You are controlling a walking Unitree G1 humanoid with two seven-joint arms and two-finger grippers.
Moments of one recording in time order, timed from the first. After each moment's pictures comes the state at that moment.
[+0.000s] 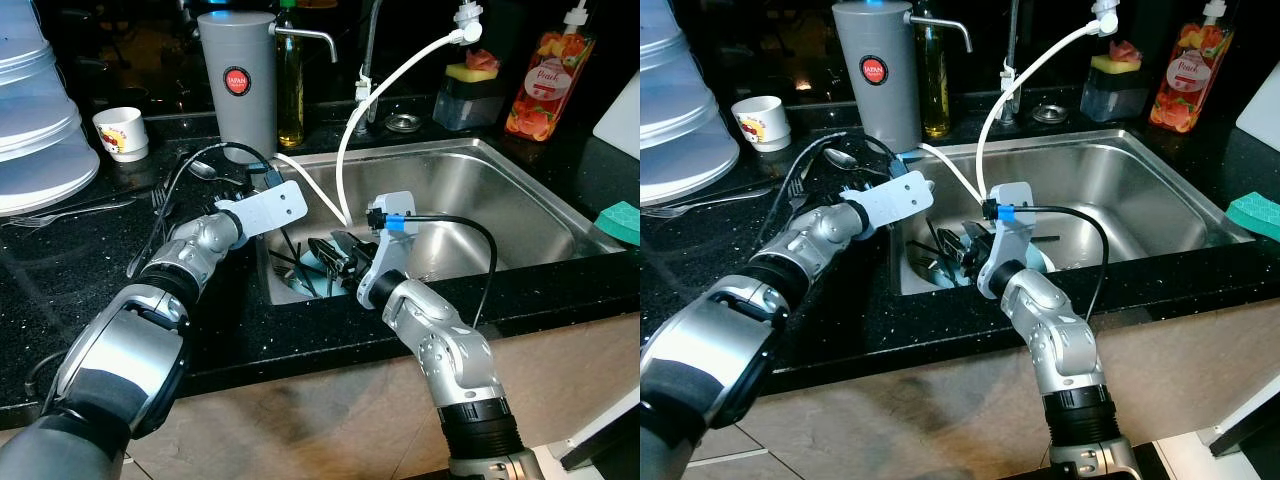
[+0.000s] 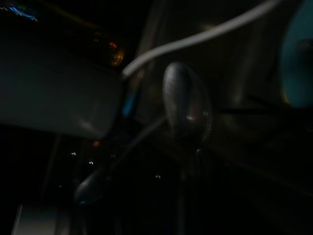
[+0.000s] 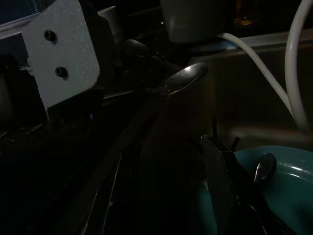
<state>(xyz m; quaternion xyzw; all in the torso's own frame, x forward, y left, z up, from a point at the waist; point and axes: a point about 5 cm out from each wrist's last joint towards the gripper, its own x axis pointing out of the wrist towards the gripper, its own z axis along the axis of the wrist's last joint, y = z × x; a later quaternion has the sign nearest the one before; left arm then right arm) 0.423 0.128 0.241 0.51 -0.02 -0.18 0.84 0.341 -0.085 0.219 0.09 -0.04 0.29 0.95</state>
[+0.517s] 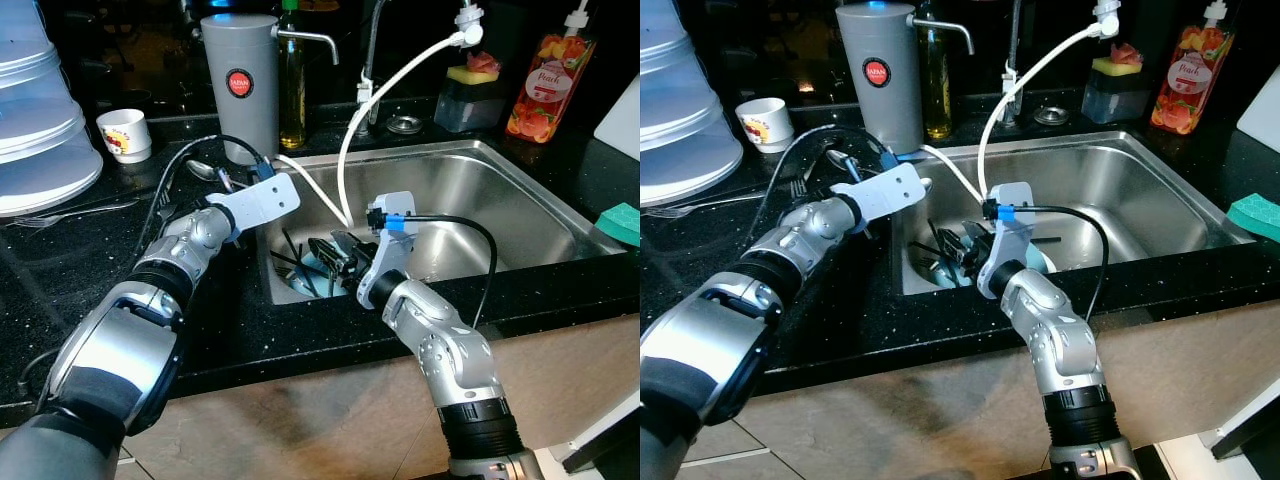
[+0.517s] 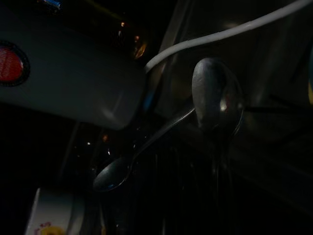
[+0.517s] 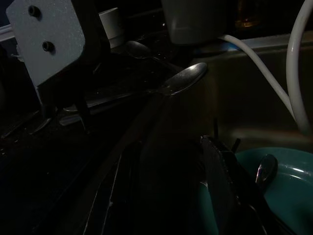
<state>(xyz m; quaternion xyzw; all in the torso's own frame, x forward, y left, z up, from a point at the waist) 0.425 0.138 0.251 0.49 -0.02 -0.15 0.86 0.341 -0.085 0.219 0.09 -0.04 0.29 0.95</state>
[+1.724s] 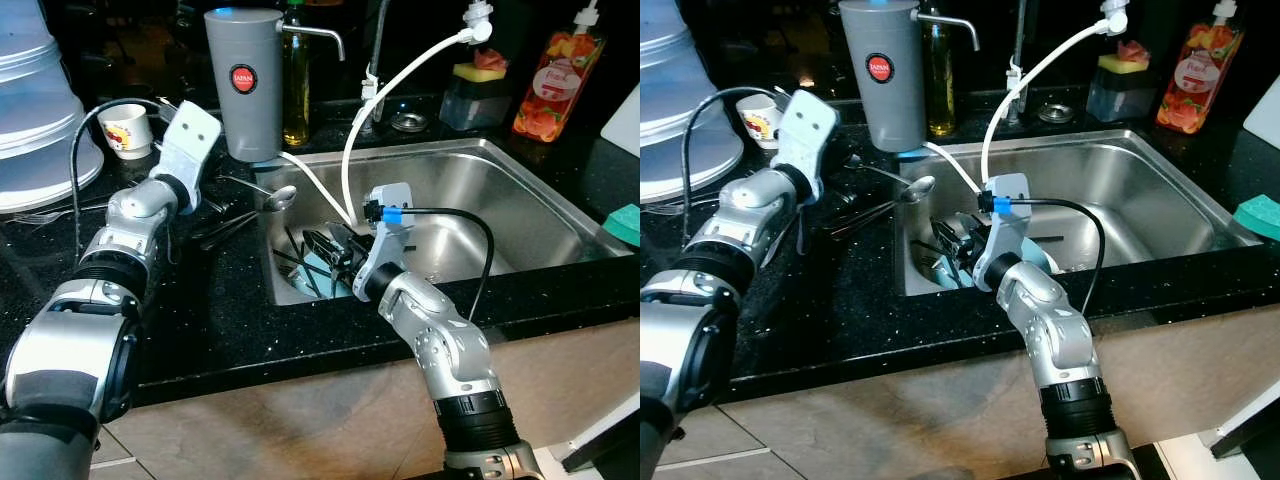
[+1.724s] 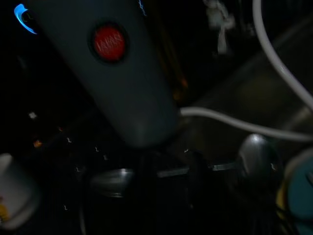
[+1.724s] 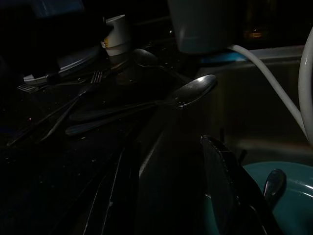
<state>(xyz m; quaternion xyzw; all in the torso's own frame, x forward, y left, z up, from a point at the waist) 0.415 0.197 0.294 0.21 -0.10 -0.17 0.96 0.343 -0.081 0.229 0.09 -0.05 0.31 0.95</state>
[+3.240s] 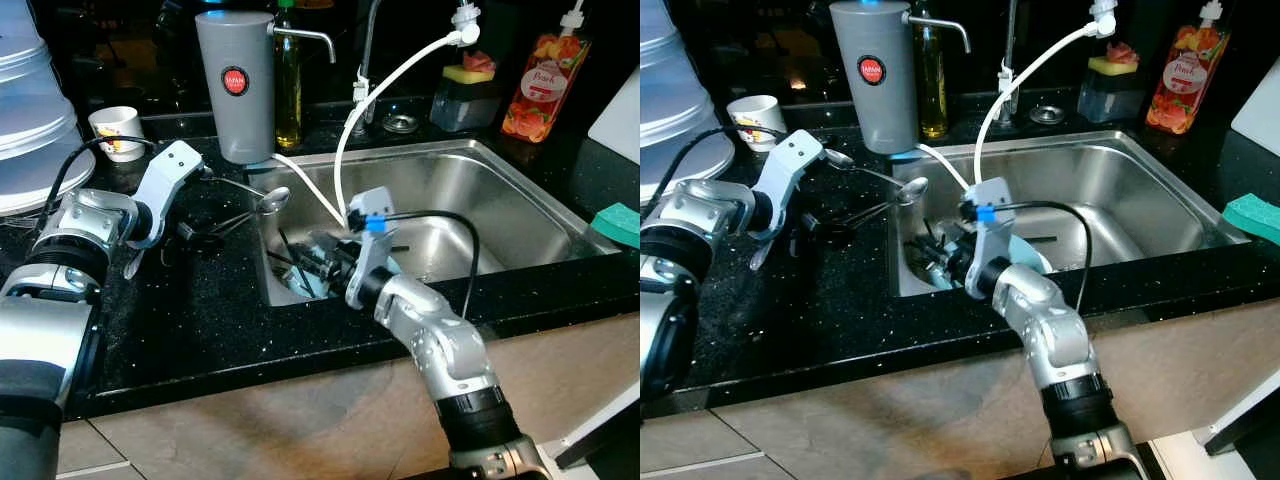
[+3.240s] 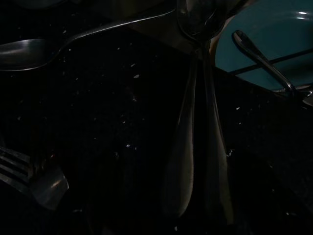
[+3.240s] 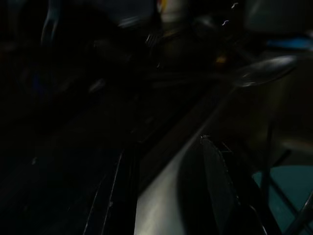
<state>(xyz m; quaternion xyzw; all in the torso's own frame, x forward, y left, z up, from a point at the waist) 0.402 0.231 0.268 0.23 0.19 -0.28 0.91 0.329 -0.059 0.216 0.01 -0.02 0.43 0.90</state>
